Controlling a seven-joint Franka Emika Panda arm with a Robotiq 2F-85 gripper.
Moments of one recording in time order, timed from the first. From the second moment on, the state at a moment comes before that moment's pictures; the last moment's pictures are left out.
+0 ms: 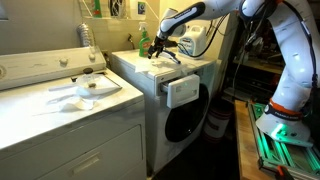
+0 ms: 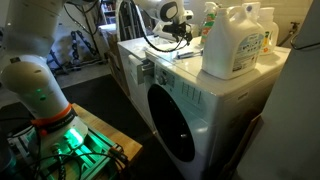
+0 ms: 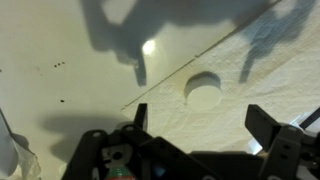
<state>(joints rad) -0.17 0.59 -0.06 -1.46 0.18 2.45 -0.17</state>
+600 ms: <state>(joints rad) -0.16 0.65 -0.06 -1.36 0.13 2.35 -0.12</state>
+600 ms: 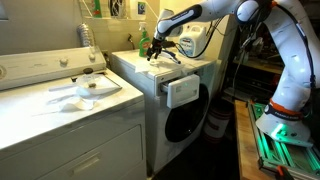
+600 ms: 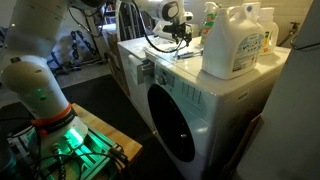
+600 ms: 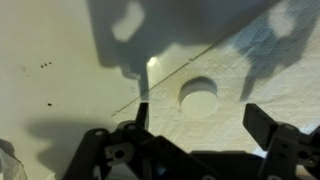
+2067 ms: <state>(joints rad) -0.15 0.68 -0.06 -1.31 0.08 2.31 -0.08</state>
